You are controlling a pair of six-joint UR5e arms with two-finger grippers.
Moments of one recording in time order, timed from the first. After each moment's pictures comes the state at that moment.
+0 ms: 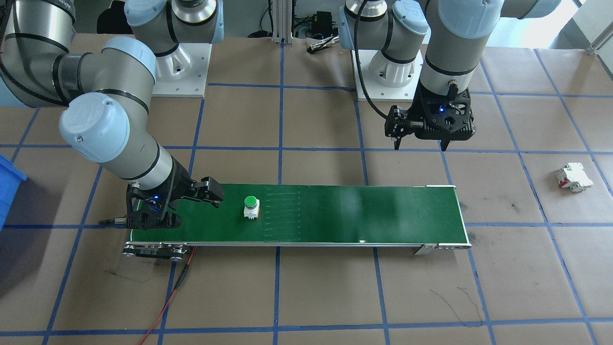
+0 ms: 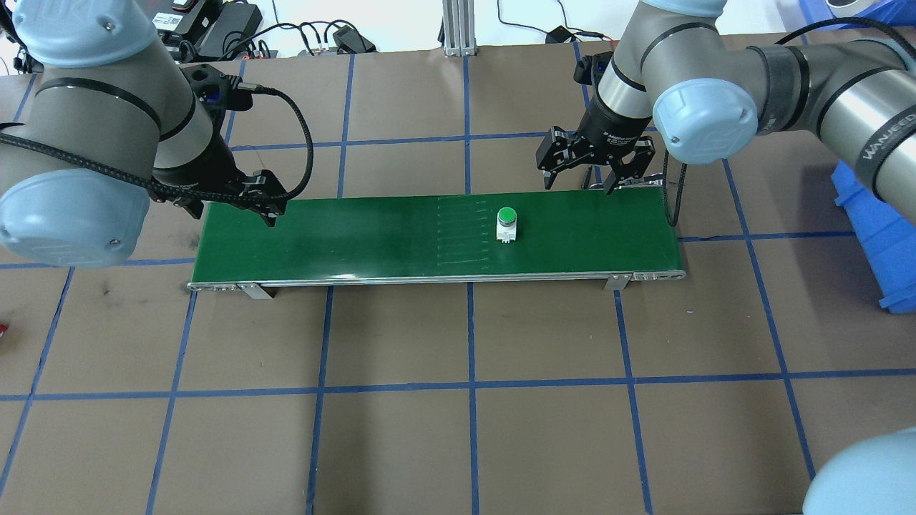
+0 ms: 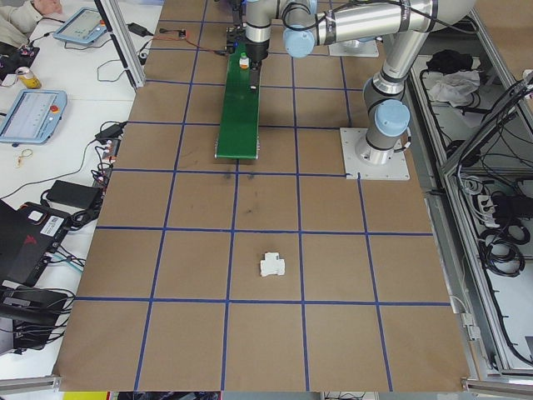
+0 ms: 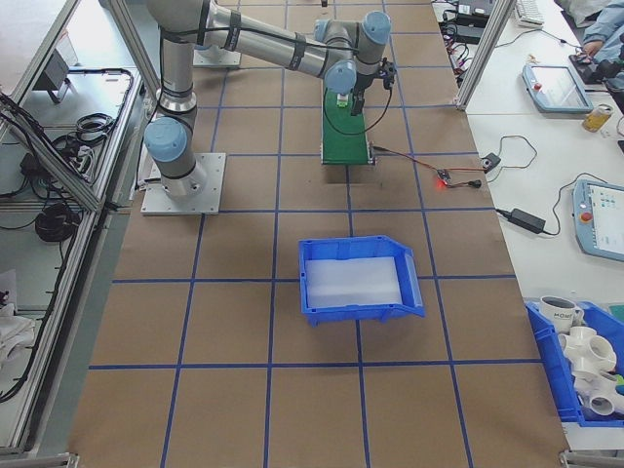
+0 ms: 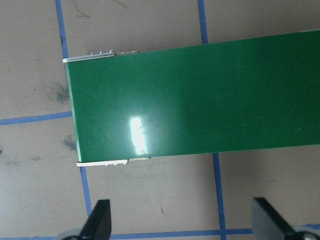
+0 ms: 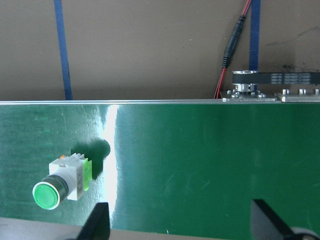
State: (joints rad) left arm -1.55 -1.52 -1.82 -1.30 1.69 0.13; right arm 1.60 -1.27 1.64 -1.87 -1.37 0.06
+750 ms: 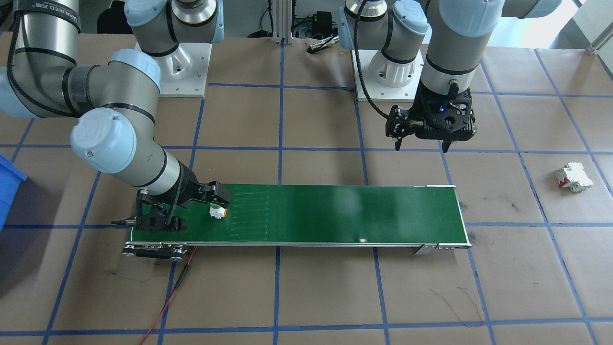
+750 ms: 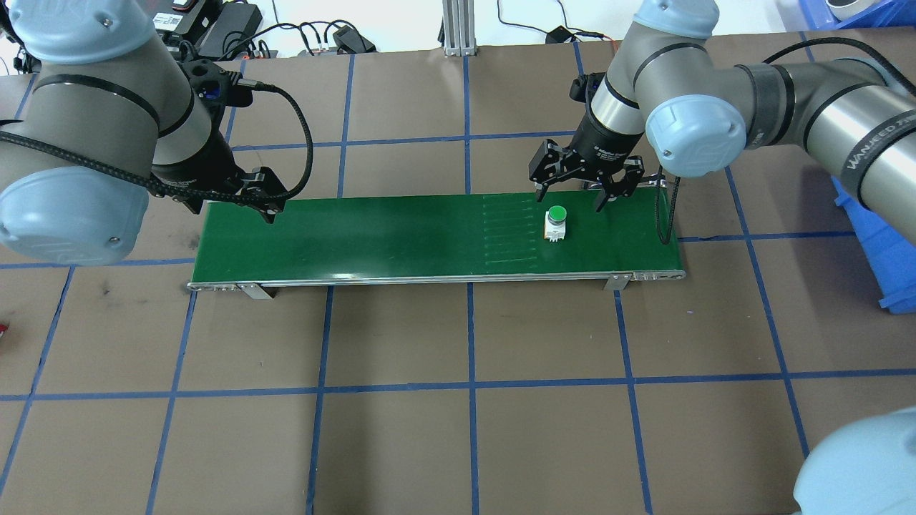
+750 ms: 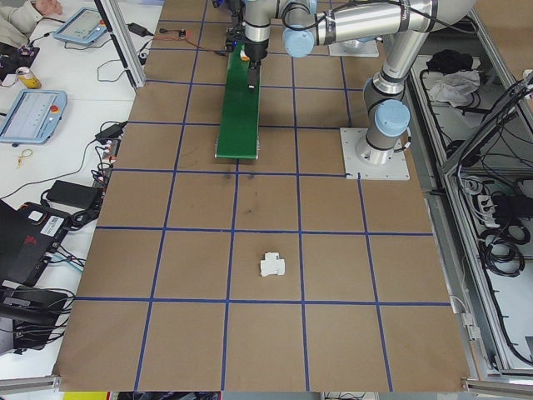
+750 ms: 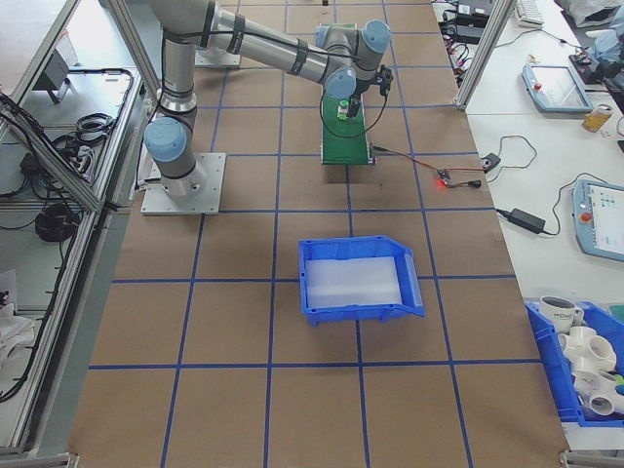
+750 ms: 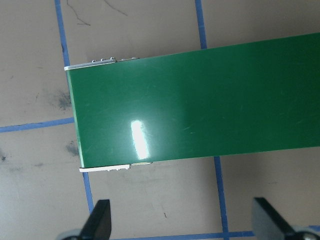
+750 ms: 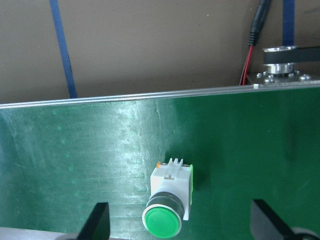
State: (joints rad) left arm -1.55 -1.53 -1.81 -1.29 1.69 0.15; right arm 1.60 -1.24 1.67 -1.88 -1.33 0.12
